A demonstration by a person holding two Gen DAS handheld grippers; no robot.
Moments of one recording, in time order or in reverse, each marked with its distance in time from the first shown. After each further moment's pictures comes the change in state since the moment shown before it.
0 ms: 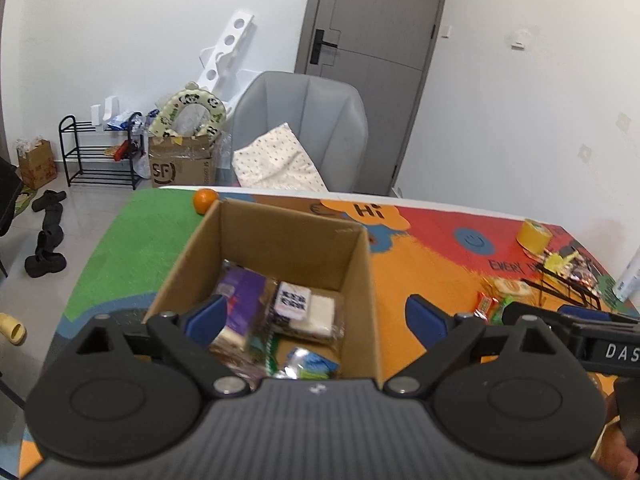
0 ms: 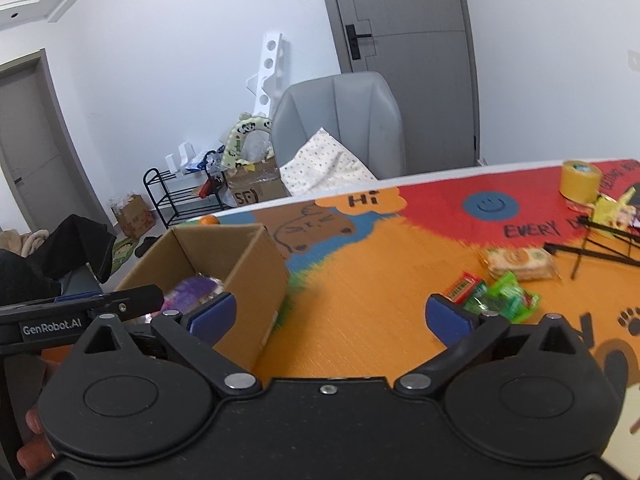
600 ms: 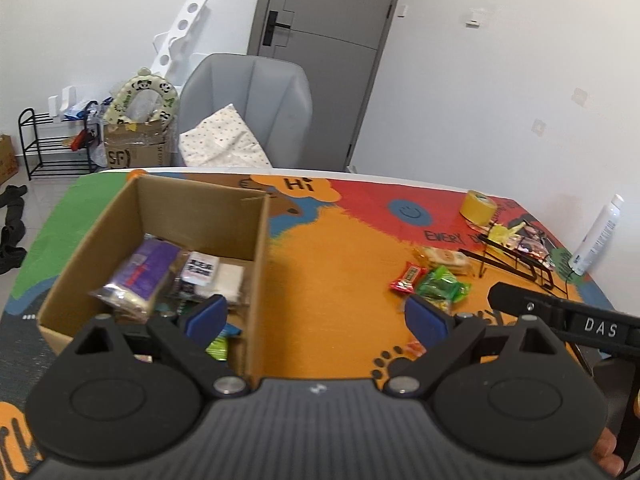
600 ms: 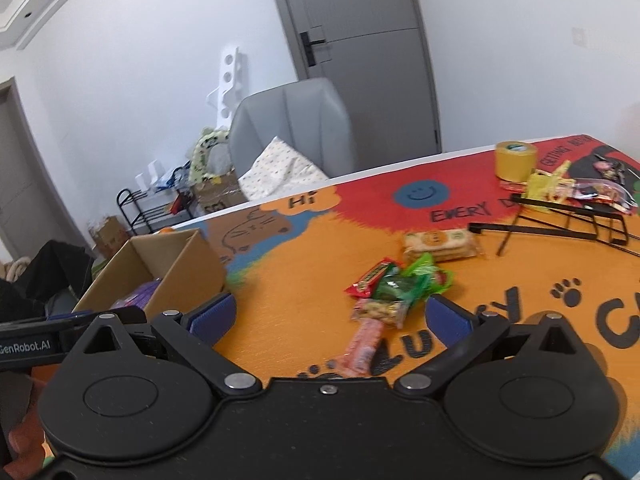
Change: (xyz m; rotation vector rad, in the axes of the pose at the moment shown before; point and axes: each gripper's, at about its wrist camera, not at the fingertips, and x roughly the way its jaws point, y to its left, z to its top) left arm -0.005 -0.063 -0.017 0.033 0.055 -0.118; right arm -0.035 -0.068 -0.013 0.097 -0.037 -0.068
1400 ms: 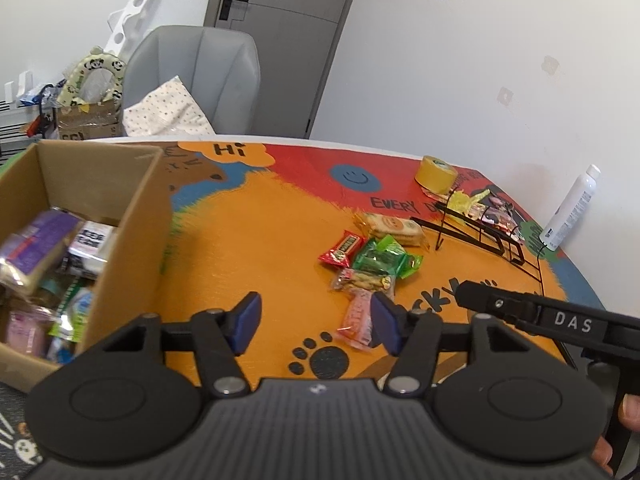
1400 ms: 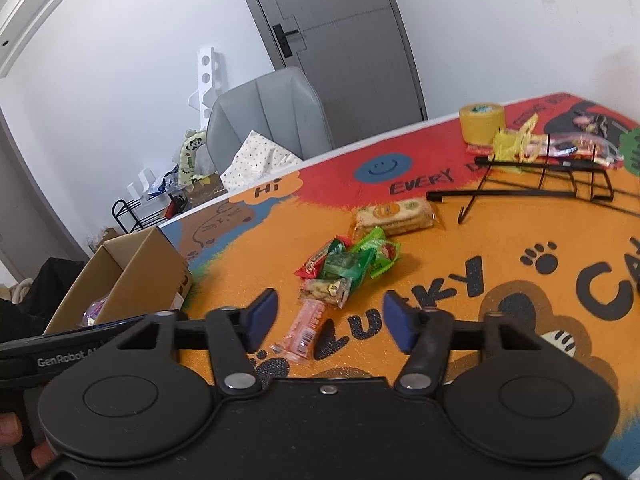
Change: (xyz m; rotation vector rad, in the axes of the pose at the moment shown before) left arm 0.064 -0.055 -0.022 0.023 0.068 -0.107; right arm 0.018 -0.061 -0.017 0.092 0.050 0.028
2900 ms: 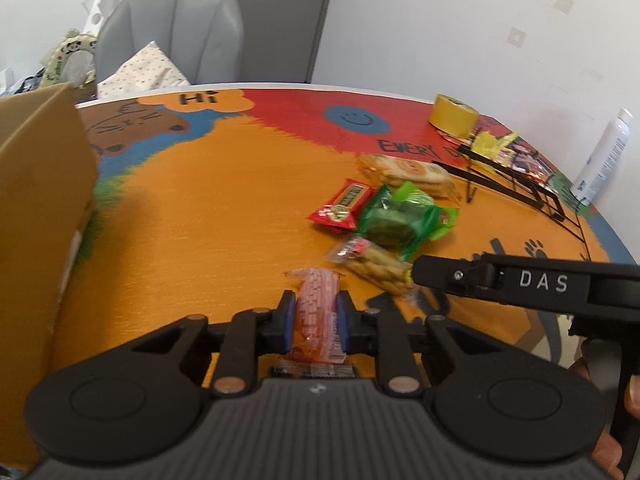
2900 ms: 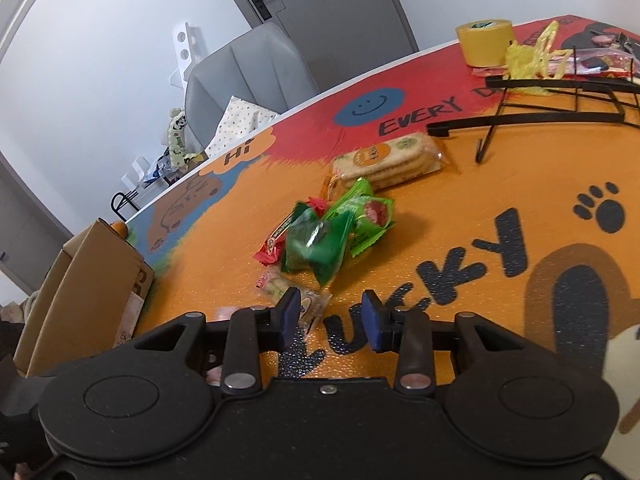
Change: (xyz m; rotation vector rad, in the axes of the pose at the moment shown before) left arm 0.098 -0.009 -0.016 0.059 0.102 0.041; right arm 0.089 -0.029 -0.006 0.103 0.117 0.032
